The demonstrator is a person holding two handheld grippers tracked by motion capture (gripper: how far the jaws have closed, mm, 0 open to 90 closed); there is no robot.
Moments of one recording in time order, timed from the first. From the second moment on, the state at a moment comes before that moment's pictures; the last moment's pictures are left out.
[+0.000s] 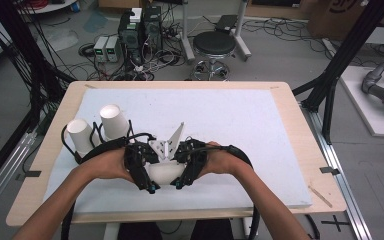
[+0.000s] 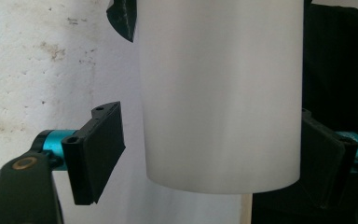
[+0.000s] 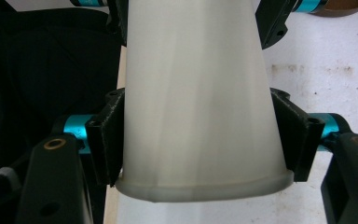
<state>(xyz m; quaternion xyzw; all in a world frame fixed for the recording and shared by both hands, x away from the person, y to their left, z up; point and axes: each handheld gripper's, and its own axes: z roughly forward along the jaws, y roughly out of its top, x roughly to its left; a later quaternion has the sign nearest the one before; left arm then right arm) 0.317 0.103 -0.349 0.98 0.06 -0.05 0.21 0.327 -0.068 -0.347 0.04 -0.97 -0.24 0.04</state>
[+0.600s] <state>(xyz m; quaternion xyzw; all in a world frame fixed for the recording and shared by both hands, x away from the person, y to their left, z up) 0.318 0.102 -0.349 0.97 0.05 -0.07 0.22 0.327 -0.068 -0.345 0.04 -0.97 -0.24 0.04</state>
